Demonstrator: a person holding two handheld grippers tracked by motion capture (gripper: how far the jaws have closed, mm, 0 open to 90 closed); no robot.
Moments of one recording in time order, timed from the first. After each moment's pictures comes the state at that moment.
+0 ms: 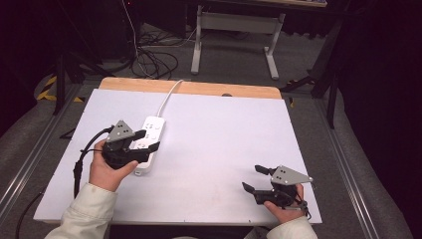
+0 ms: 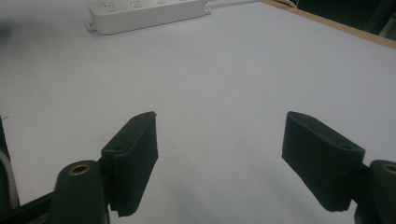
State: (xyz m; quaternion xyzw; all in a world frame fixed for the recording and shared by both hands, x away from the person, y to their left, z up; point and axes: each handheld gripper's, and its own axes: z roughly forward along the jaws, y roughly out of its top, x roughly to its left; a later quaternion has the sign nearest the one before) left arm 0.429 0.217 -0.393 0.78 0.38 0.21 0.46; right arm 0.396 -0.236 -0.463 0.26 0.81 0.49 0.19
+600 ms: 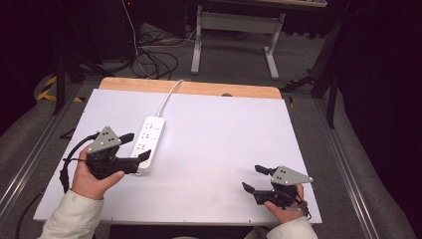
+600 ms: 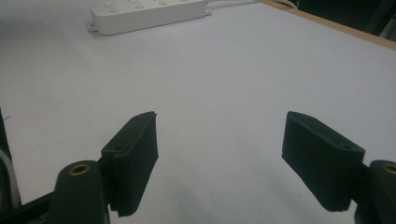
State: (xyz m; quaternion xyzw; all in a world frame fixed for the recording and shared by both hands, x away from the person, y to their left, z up) left arm 0.397 0.238 -0.382 0.78 0.36 0.22 0.47; right arm 0.396 -0.236 -0.462 0.26 0.81 0.49 0.19
